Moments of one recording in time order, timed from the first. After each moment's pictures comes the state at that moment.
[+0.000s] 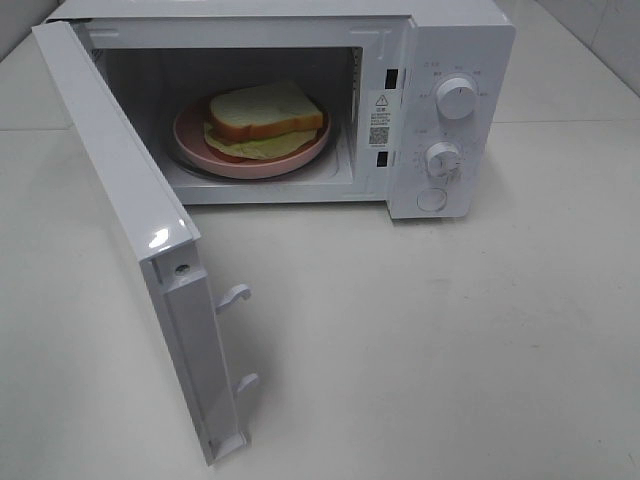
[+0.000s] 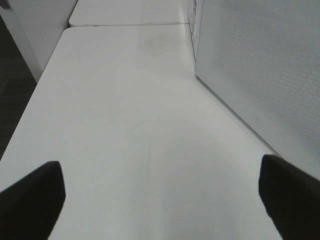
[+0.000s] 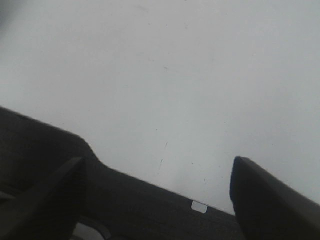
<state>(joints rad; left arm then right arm) 0.04 0.00 -0.50 -0.05 1.04 0.06 0.33 0.29 -0.57 -0.07 1.17 0.01</state>
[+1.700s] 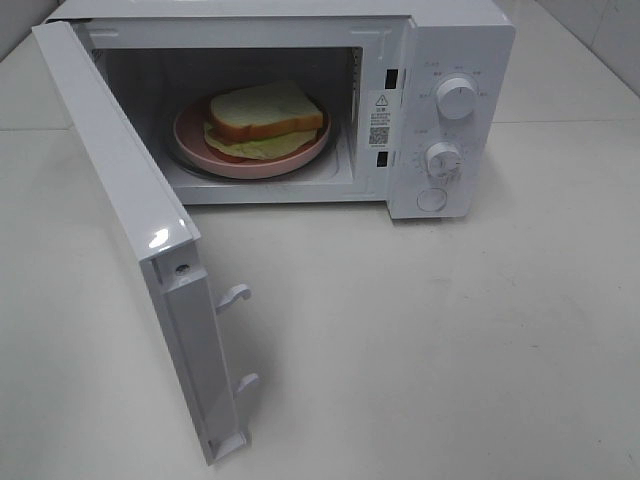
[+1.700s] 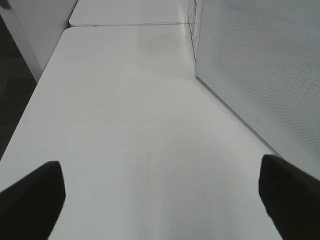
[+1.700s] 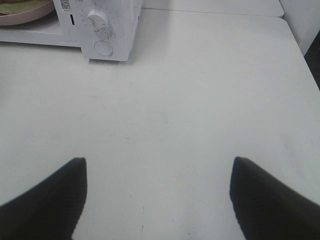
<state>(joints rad) 0.04 0.00 -0.50 -0.05 1.04 0.06 0.09 0.00 -0.51 -0.04 1.04 0.02</state>
